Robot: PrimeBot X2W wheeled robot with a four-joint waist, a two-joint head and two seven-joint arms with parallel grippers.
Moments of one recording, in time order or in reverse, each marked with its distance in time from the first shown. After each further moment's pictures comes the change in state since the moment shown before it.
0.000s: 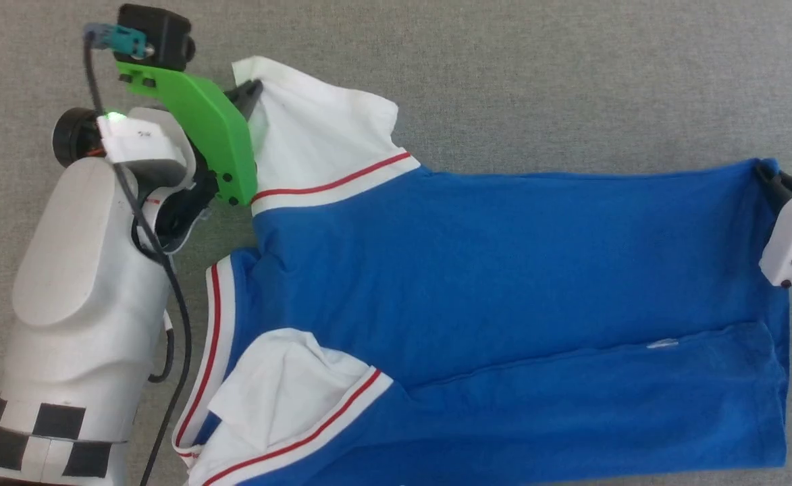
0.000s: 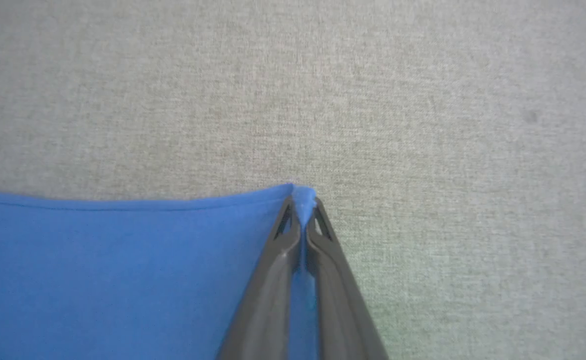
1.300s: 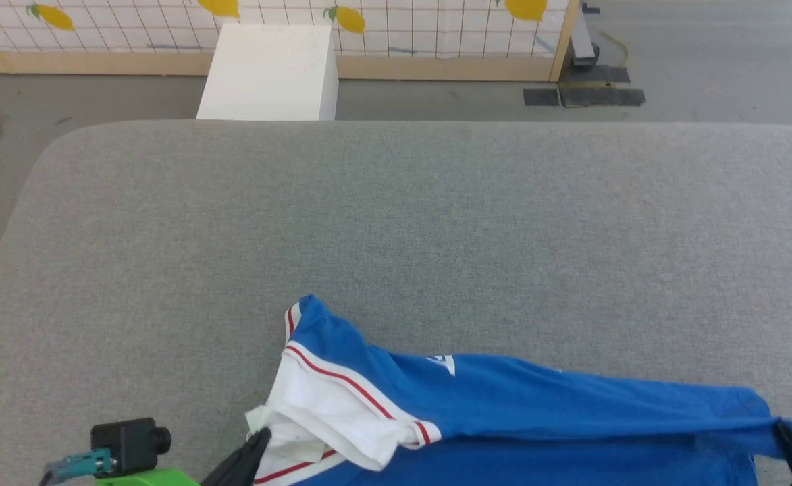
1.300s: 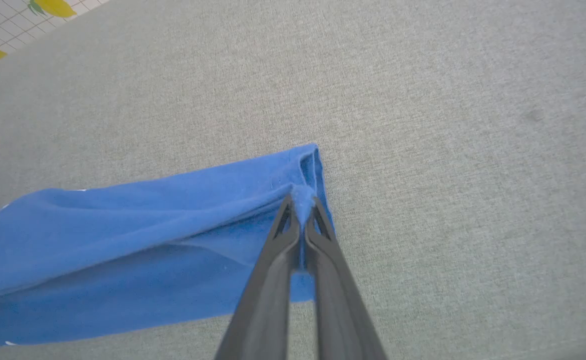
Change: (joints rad) left arm 1.100 0.081 0.076 -0.714 -0.311 0.177 -0.176; right arm 0.676 0.233 -0.249 -0.330 0.092 0.000 -0.021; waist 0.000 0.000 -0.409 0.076
